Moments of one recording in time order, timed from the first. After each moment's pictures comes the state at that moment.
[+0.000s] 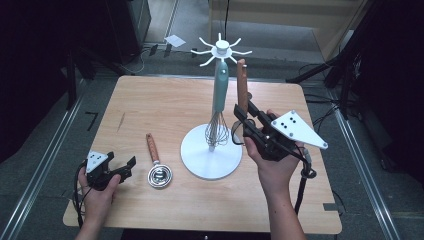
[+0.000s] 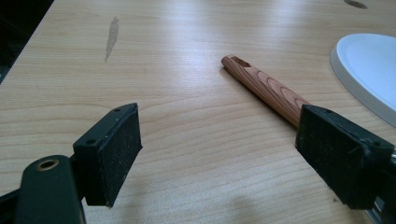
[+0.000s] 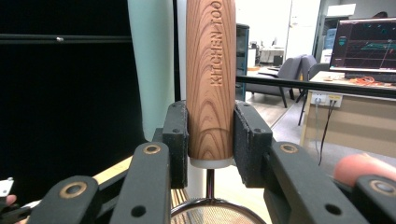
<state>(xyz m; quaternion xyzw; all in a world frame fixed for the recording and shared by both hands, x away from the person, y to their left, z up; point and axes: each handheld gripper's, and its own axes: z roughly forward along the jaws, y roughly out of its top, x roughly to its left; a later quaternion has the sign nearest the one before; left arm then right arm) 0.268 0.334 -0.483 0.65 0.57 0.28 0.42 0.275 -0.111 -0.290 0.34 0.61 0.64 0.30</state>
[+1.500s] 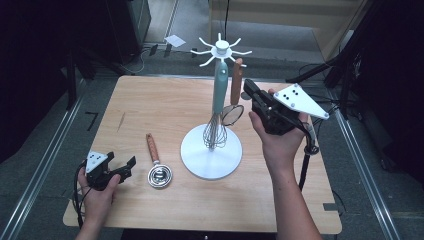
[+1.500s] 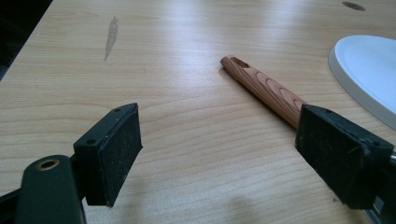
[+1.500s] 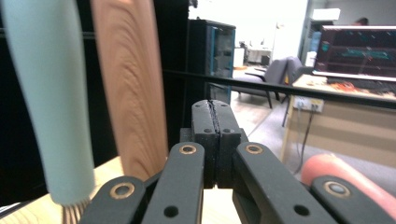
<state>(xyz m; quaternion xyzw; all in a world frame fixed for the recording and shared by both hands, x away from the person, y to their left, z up) 0.268 0.335 -0.484 0.65 0.57 0.28 0.43 0.319 -0.118 -0.269 0.35 0.62 0.63 0.33</state>
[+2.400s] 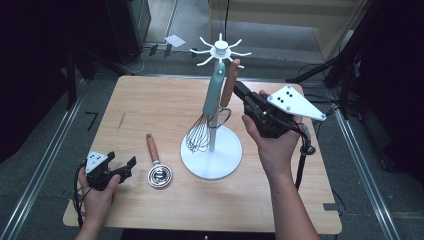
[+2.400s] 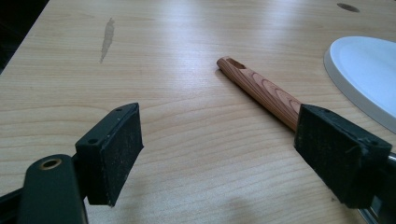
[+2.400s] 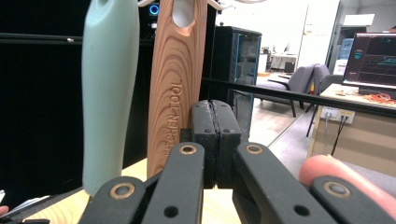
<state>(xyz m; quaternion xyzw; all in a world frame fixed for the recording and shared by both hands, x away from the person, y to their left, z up) 0.268 0.335 -0.483 0.65 0.56 0.28 0.43 0.308 -0.106 -0.260 0.31 0.63 0.65 0.30</state>
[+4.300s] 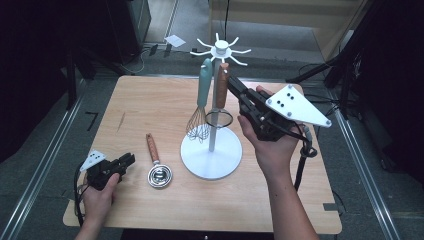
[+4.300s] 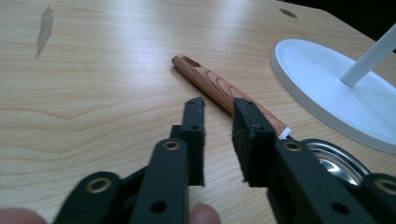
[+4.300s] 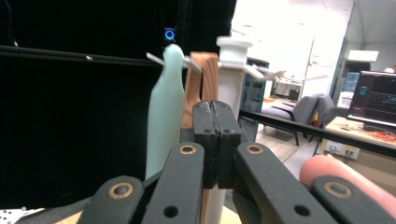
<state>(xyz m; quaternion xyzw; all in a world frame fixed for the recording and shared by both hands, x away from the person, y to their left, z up) 0.271 0.342 -0.484 0.67 0.53 0.20 0.48 0.286 -0.094 -0.235 0.26 0.61 0.67 0.33</state>
